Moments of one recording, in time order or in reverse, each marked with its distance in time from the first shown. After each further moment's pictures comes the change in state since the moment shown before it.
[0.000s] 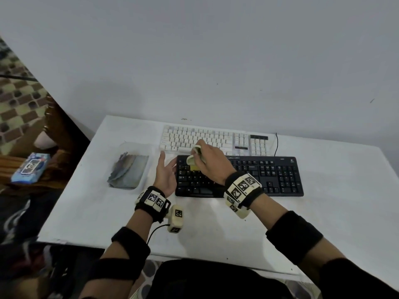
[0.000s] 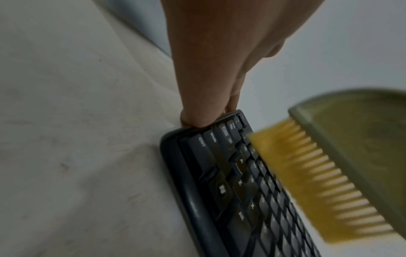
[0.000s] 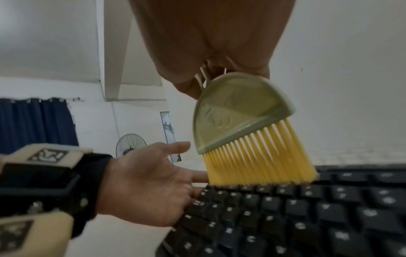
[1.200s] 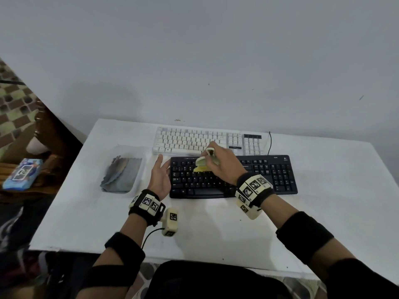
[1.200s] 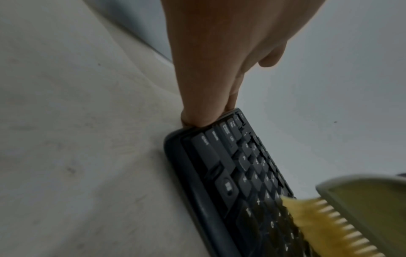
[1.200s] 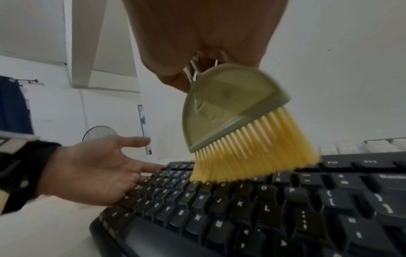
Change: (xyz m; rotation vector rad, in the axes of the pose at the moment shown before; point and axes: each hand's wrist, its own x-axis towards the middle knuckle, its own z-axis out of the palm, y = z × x) left_hand 0.007 -0.003 0.001 -0.018 0.024 -0.013; right_hand -0.028 0.034 -0.030 0.094 0.039 0.054
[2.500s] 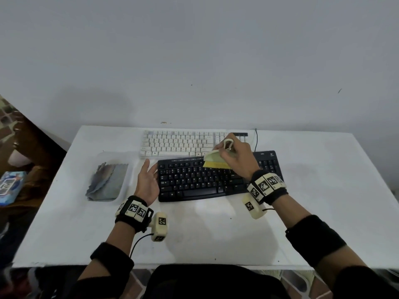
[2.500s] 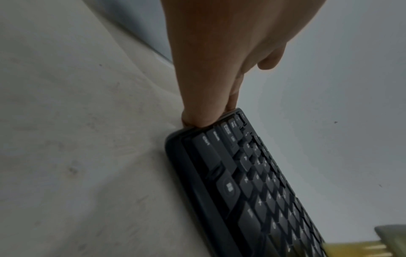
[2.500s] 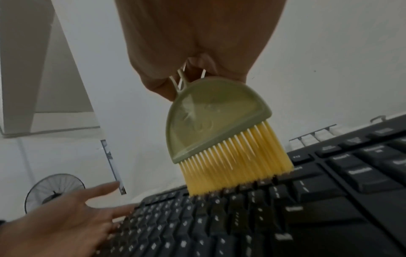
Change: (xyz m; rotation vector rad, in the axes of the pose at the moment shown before) left_hand -0.008 0.001 0.002 0.033 -0.016 0.008; right_hand -0.031 0.034 -0.054 0.196 0.221 0.168
